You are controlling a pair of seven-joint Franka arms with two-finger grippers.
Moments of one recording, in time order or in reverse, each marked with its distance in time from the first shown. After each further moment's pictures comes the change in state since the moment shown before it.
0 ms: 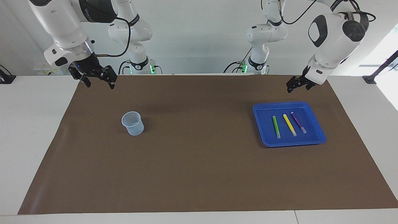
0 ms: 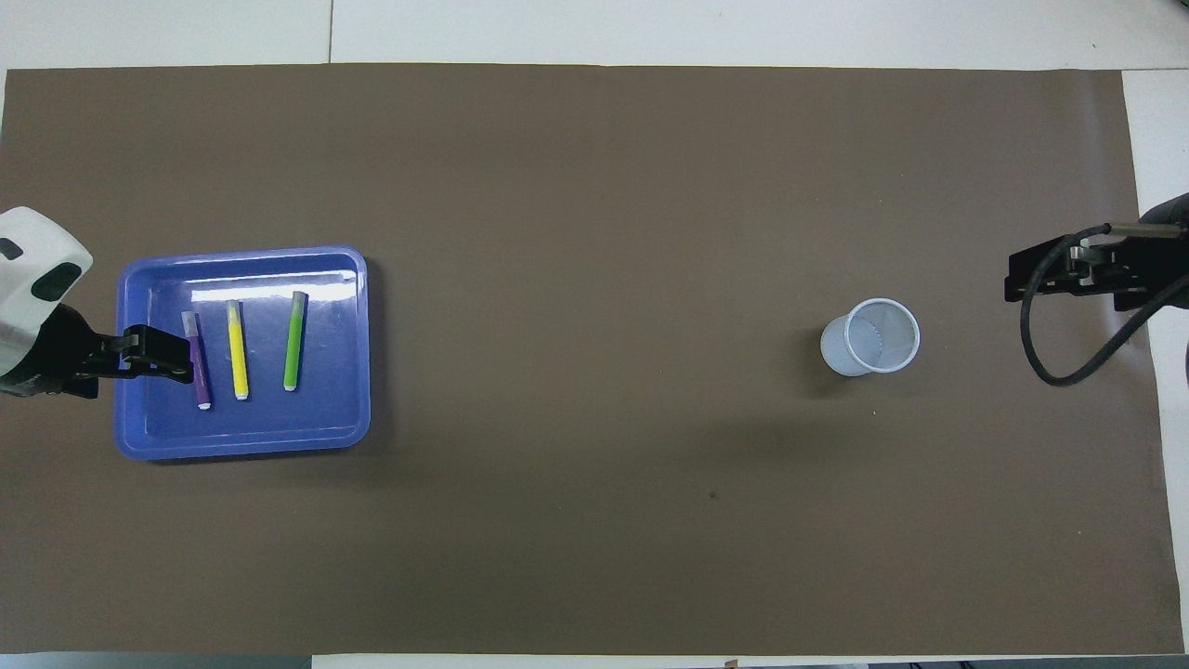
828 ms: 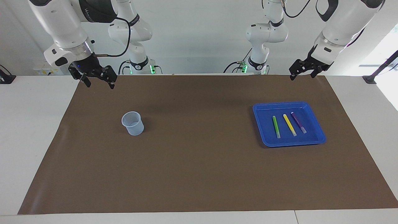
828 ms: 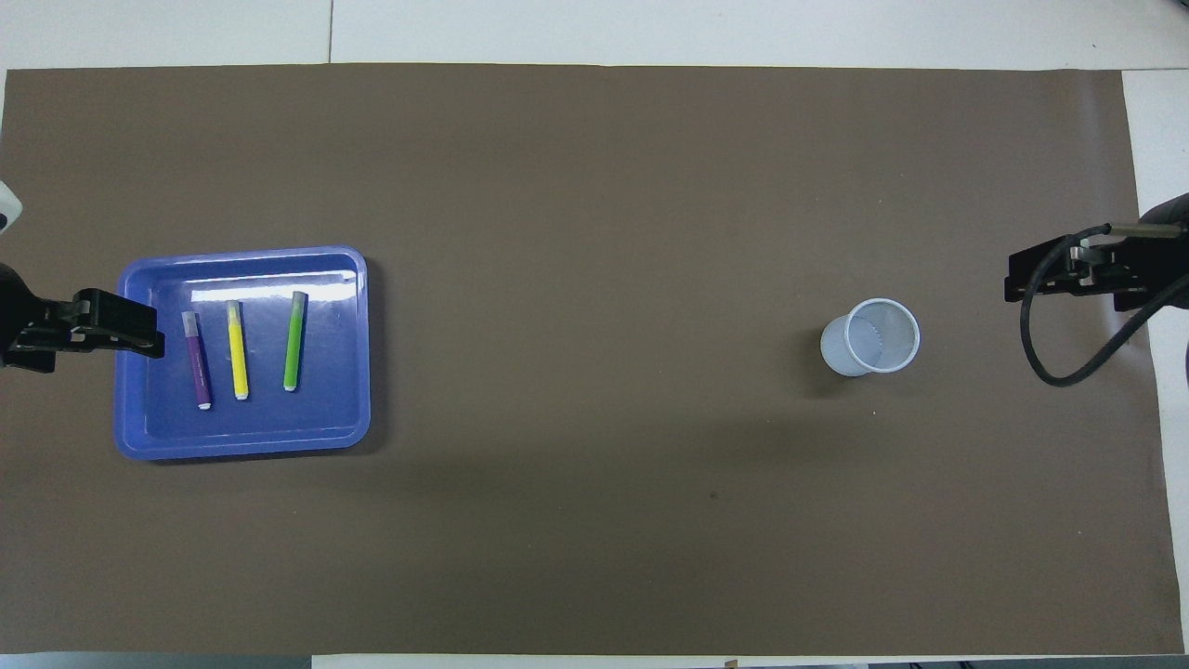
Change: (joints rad) left arm -0.158 0.034 0.092 0.259 -0.001 -0.188 -0.036; right arm 0.000 0.000 0.000 0.000 0.000 0.000 0.000
